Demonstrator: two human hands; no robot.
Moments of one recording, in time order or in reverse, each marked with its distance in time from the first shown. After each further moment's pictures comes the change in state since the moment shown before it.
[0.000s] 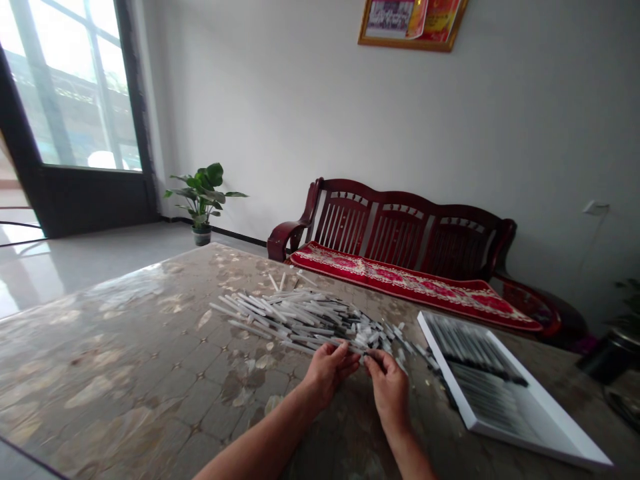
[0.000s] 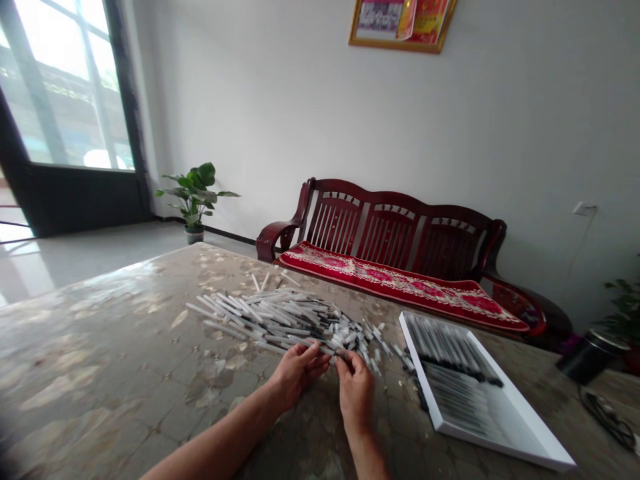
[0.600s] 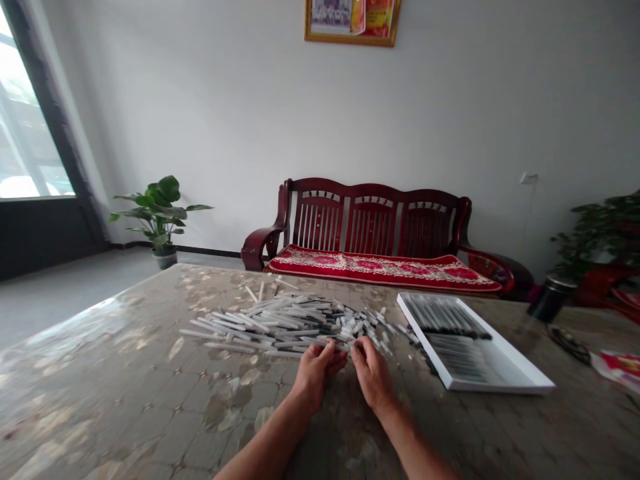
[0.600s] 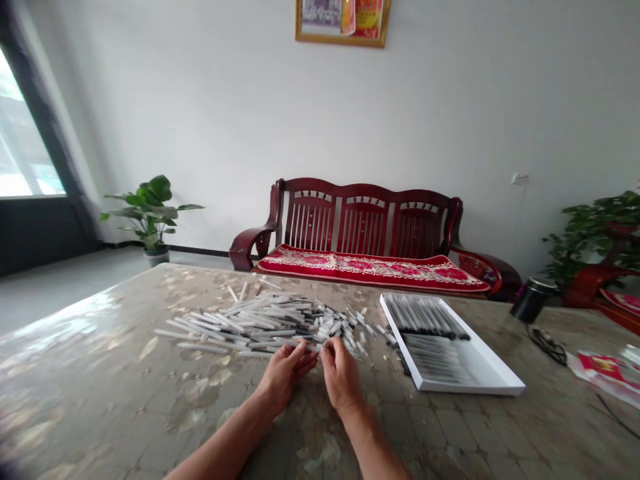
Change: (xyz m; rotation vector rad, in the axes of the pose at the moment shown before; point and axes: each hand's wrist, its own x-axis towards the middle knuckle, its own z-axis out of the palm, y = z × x) left_hand -0.005 -0.004 -0.003 0.106 -0.063 0.060; right_hand -0.012 -0.021 -0.004 -0.255 -0.099 -0.201
